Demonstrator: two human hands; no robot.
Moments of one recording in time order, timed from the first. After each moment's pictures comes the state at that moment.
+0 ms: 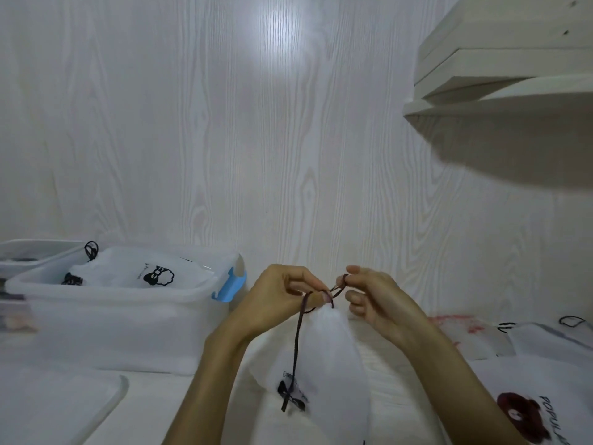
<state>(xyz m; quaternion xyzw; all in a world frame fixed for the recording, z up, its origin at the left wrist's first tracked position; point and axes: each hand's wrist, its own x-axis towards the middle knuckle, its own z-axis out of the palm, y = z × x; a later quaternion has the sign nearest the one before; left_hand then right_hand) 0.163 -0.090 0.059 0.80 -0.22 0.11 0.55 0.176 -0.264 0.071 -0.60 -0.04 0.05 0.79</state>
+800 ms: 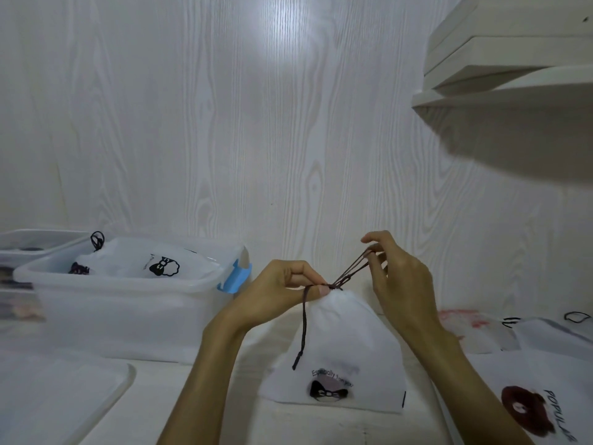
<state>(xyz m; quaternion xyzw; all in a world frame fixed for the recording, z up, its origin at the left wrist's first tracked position) 0.166 -0.080 0.054 0.79 -0.24 0.06 0.56 0.188 -0.278 0.053 -0.82 -0.18 -0.48 0.26</state>
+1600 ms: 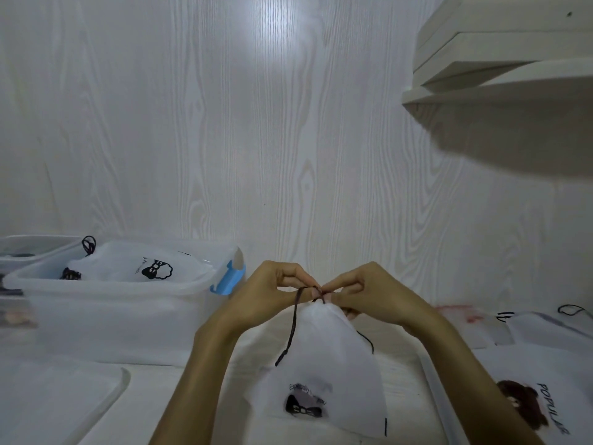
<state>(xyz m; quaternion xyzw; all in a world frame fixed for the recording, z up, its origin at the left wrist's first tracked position) 0.167 -0.080 0.053 0.83 -0.24 0.10 0.49 0.168 -0.274 0.073 -0.87 -0.21 0.01 0.44</state>
